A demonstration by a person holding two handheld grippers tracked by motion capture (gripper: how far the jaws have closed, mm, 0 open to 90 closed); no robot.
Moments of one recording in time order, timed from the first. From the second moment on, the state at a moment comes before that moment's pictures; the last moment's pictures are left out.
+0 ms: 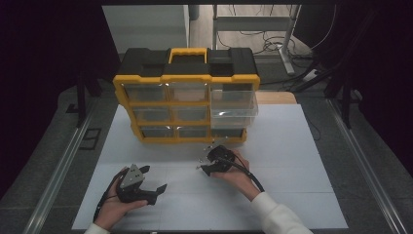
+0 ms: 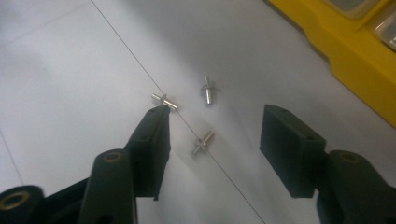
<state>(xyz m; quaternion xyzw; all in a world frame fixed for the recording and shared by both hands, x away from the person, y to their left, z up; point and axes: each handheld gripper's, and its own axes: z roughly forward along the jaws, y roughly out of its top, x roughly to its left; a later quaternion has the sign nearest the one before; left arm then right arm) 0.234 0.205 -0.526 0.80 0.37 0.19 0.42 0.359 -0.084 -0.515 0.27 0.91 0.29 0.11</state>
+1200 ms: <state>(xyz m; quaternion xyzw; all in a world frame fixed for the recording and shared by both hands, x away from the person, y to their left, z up) 0.236 0.203 -0.525 0.81 0.37 0.19 0.42 0.342 -0.099 -0.479 0.25 0.90 0.35 0.07</state>
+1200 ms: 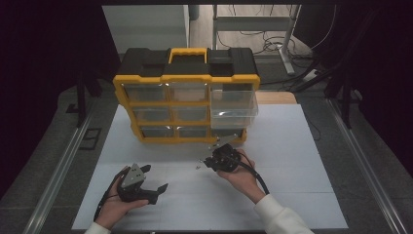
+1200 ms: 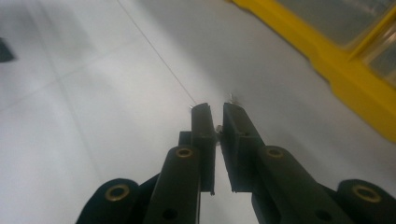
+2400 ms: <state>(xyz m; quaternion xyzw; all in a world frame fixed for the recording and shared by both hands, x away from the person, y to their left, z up) 0.234 0.205 -0.525 0.80 0.37 0.19 0.43 0.296 -0.120 -0.380 0.19 0.84 0.50 0.07</state>
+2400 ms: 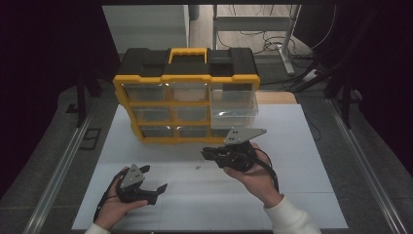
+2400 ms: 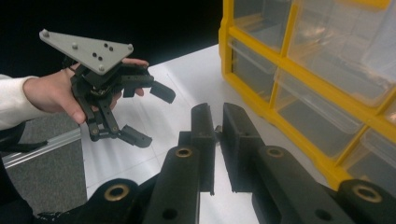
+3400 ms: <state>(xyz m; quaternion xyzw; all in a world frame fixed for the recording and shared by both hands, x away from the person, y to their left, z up) 0.234 0.204 -0.526 0.80 0.37 0.19 0.42 0.280 -0.120 -0.348 0.17 0.82 0.53 0.09</state>
